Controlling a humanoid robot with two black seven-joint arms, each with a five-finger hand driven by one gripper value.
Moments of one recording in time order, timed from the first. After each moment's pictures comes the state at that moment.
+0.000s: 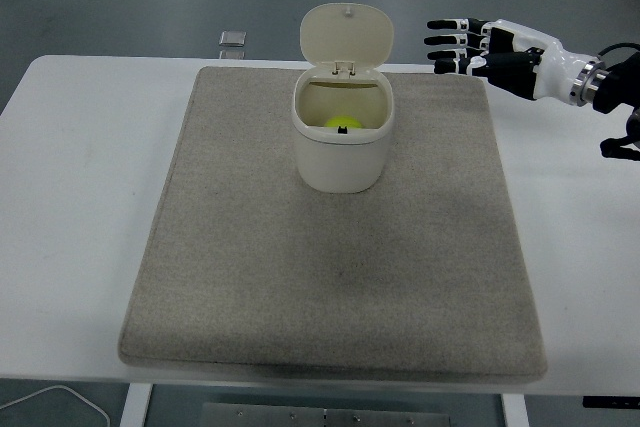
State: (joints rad) left arm 0.06 0.00 -0.04 -0.13 0.01 -0.07 -0.21; right arm 1.19 -0.49 0.11 0.83 -0.10 0.37 0.16
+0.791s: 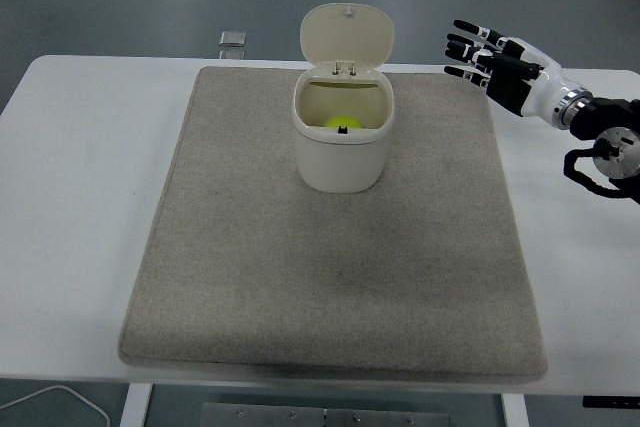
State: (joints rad) left arm 0.06 0.00 -0.04 -0.13 0.01 -0.07 -0.21; right arm 1.10 -0.44 0.11 0.83 0.22 0.18 0.18
